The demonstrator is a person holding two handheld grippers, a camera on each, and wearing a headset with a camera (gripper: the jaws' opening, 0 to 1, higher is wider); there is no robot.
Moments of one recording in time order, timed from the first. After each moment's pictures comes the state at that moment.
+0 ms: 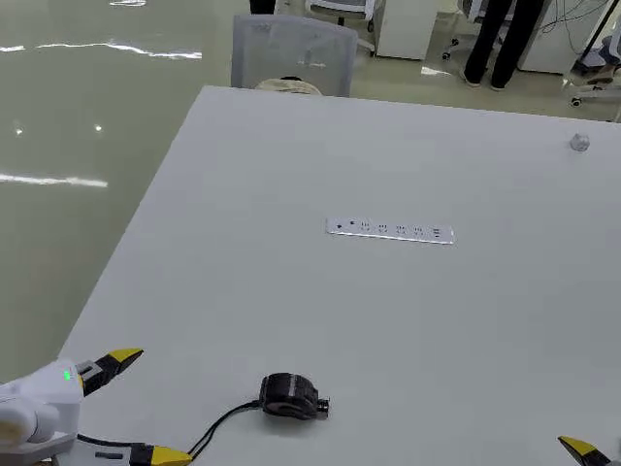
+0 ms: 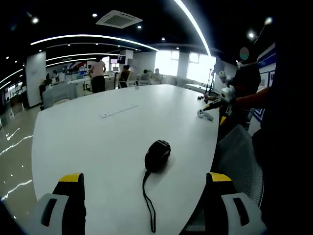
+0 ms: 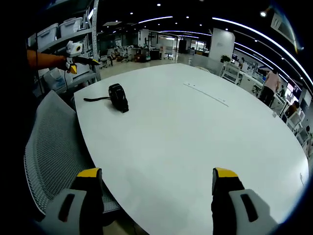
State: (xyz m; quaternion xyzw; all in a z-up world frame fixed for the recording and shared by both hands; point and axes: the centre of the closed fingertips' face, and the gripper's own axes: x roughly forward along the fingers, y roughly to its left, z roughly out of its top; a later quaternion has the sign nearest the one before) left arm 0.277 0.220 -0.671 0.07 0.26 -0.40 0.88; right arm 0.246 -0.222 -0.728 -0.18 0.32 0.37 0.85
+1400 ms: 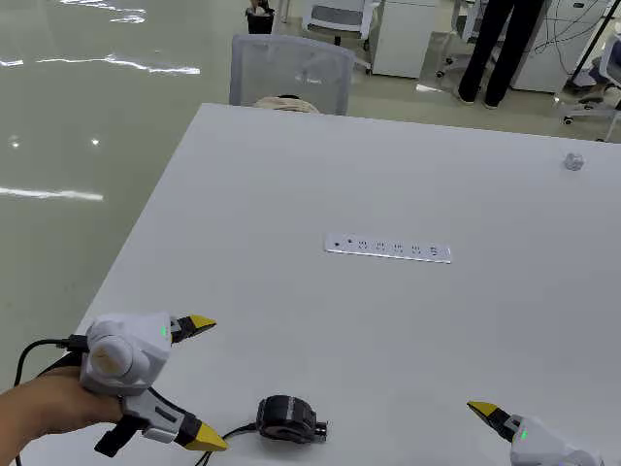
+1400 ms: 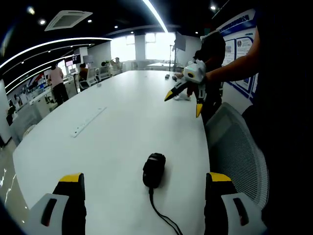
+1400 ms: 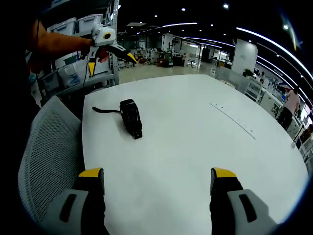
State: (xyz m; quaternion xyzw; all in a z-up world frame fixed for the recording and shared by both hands) left arm 0.328 0.153 -0.663 0.20 0.26 -0.54 0.78; right arm 0.300 -0.112 -0.720 -0.20 0.29 0.46 0.81
